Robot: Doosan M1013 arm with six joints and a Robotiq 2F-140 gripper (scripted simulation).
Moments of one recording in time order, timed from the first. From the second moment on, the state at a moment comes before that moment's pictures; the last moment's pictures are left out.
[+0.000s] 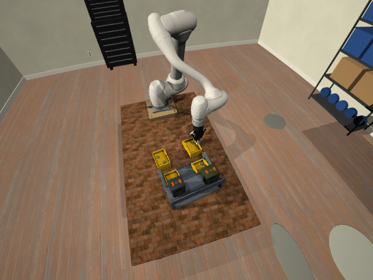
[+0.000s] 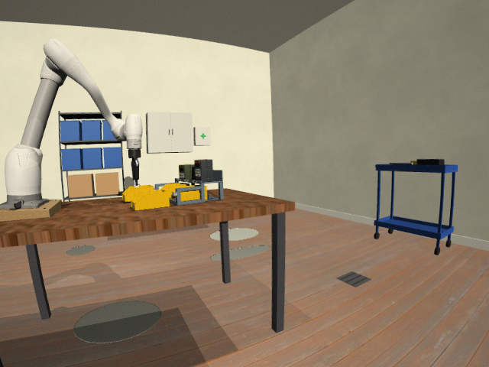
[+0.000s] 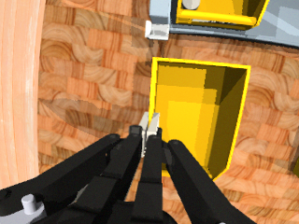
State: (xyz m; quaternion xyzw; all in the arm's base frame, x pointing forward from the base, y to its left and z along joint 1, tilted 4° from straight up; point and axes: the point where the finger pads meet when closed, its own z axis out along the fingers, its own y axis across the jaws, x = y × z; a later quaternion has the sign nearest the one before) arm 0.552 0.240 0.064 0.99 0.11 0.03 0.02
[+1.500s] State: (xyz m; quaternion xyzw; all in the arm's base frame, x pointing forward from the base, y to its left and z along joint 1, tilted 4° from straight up) arm 0.552 0.239 0.056 0.99 0.11 0.03 0.02
